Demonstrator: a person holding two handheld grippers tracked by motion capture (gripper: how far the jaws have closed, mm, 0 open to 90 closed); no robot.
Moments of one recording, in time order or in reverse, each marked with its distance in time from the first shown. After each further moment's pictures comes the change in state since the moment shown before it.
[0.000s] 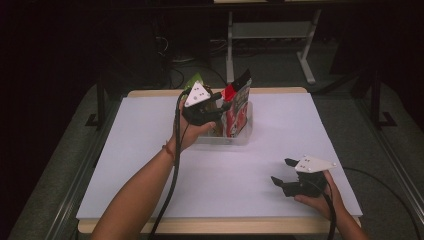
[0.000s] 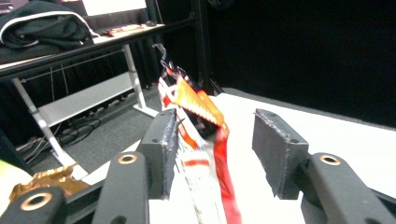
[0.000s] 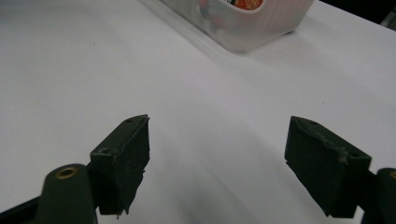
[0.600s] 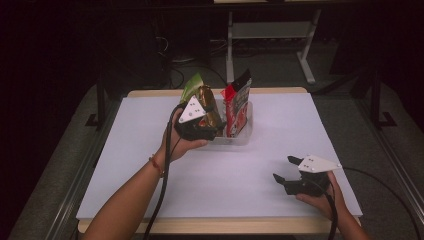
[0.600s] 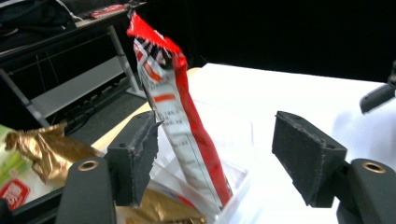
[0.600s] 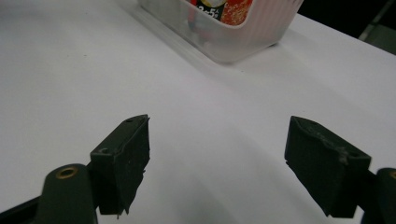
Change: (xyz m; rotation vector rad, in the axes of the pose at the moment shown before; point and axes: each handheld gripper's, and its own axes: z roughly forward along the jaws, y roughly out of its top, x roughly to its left) left arm -0.015 -0.020 -0.031 0.089 -0.046 0.068; right arm -0.001 0.002 -0.007 -0.041 -0.045 0.001
